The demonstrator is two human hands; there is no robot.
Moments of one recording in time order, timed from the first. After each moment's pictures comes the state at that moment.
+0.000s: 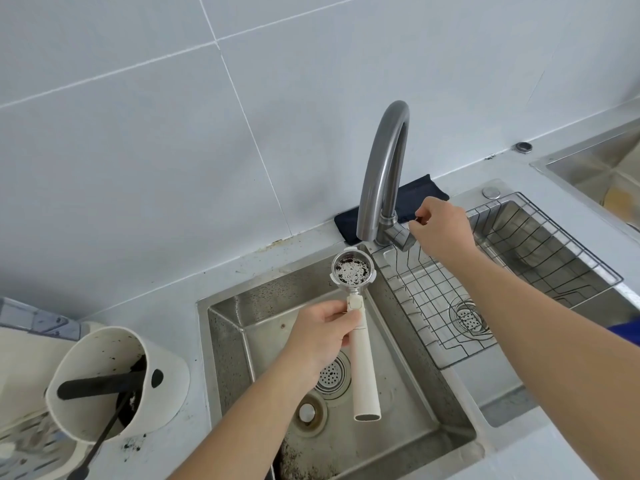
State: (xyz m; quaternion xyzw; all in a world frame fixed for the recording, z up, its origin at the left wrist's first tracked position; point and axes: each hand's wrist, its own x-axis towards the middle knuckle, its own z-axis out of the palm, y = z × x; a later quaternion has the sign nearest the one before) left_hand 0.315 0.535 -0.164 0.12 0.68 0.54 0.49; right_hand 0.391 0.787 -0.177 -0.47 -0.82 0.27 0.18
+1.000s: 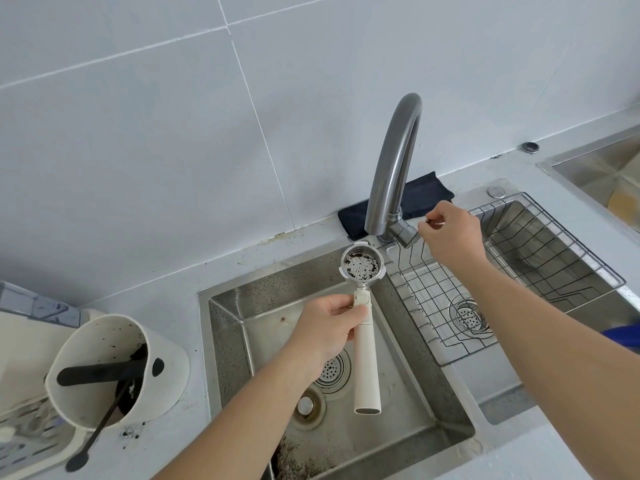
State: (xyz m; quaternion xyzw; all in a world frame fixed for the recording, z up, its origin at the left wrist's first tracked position) left_hand 0.311 0.536 -0.175 0.15 0.69 0.52 0.48; right_hand 0.403 0.784 -0.195 -0.48 -0.78 0.32 0.23
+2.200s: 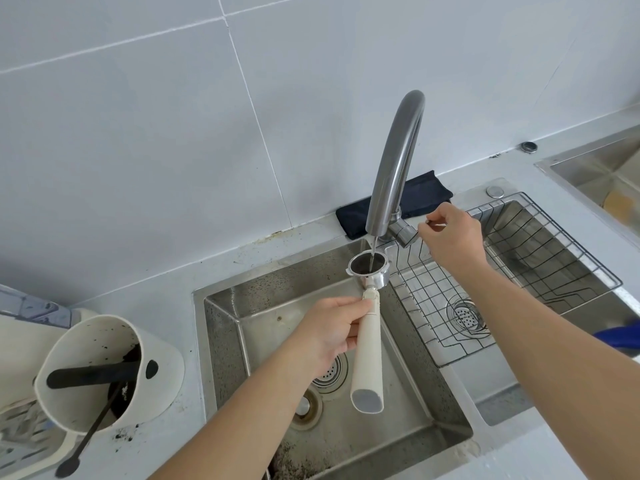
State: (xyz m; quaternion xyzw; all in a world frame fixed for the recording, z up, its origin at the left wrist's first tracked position) left_hand 0.313 0.548 -0.161 0.04 0.62 0.52 0.58; right_hand 0.406 0.777 -0.189 -0.50 -0.77 0.33 0.22
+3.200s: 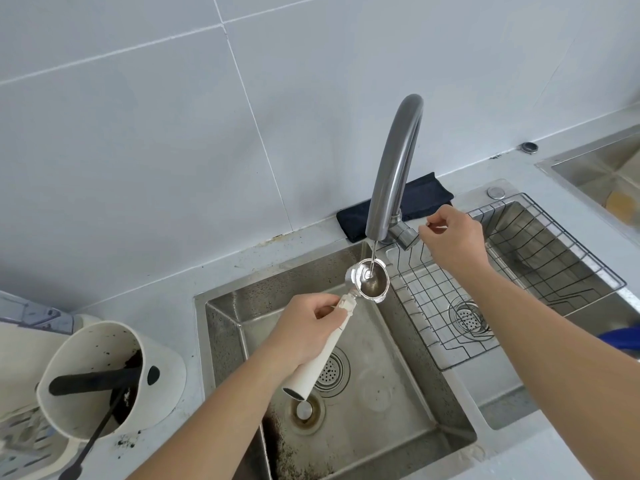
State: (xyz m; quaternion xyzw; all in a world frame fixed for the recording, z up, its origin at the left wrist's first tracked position) left_hand 0.283 0.525 -0.163 0.28 0.77 0.39 0.41; right_hand 0.406 0.779 -0.190 -0.50 -0.77 0.33 0.22
